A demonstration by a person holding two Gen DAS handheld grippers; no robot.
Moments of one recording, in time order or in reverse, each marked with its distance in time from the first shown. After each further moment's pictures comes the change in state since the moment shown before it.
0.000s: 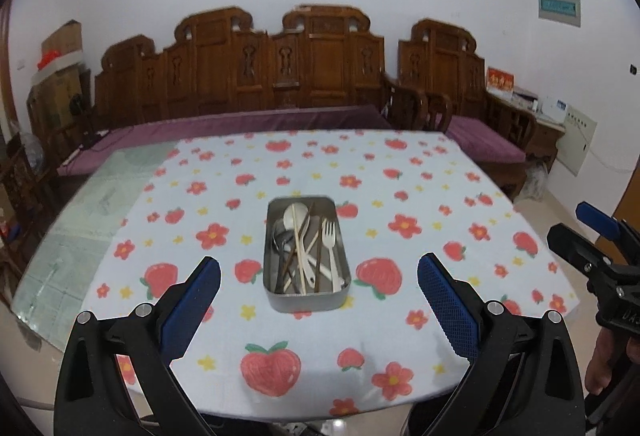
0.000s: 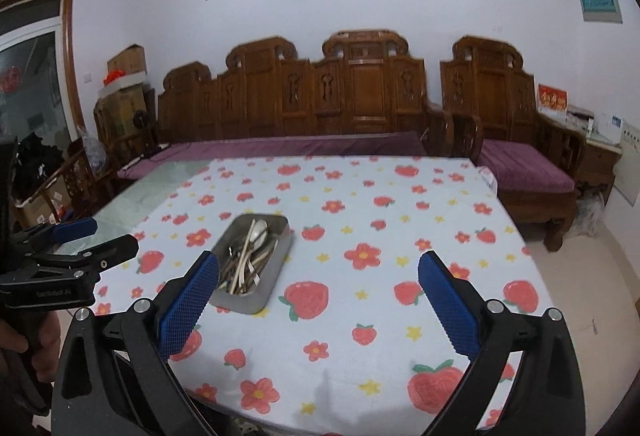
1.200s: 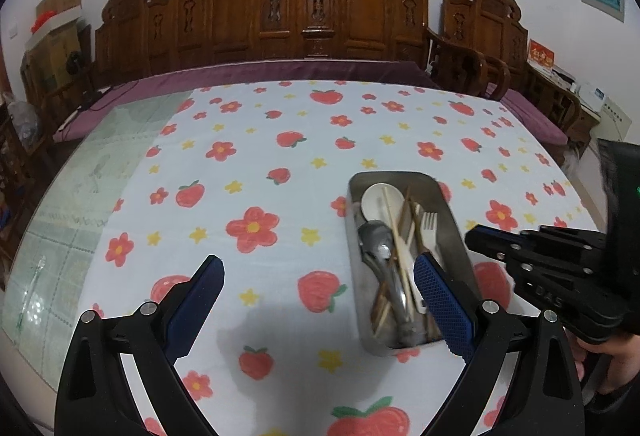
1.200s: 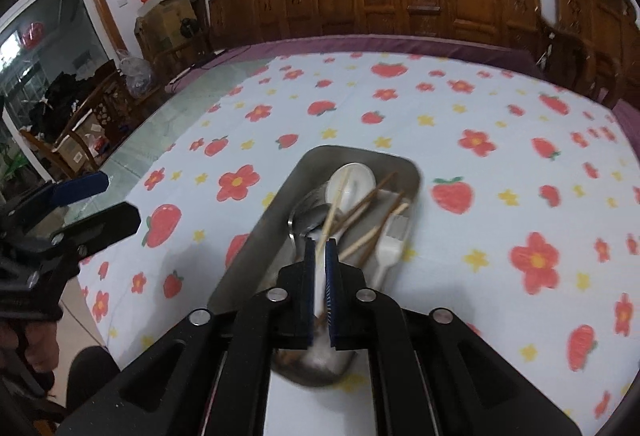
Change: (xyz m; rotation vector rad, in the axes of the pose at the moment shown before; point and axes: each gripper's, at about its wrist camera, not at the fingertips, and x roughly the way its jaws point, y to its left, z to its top) left arm 0.160 0.116 0.010 -0.037 0.190 0.031; right arm 0.265 0.089 -0.009 -0.058 0.382 0.274
